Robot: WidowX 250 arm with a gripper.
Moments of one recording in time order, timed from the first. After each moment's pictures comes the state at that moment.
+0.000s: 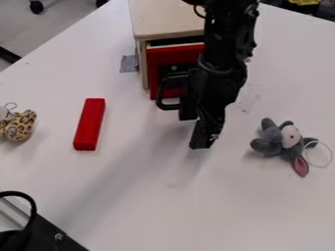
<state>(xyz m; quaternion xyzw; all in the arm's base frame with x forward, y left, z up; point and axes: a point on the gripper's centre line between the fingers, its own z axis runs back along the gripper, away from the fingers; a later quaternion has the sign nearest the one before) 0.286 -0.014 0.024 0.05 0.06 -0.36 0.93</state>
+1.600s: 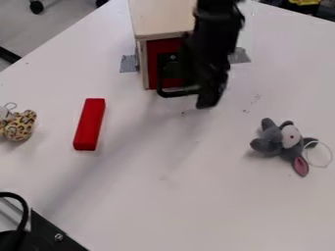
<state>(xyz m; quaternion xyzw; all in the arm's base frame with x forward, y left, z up) 0.307 0.003 0.073 -0.01 0.06 -0.26 0.96</state>
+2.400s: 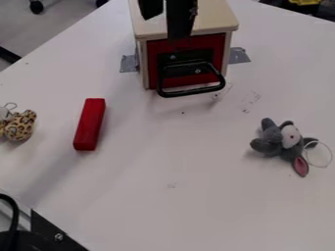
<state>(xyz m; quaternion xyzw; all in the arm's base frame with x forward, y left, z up) 0.298 0.040 0.159 0.04 -0.07 -0.18 0.98</state>
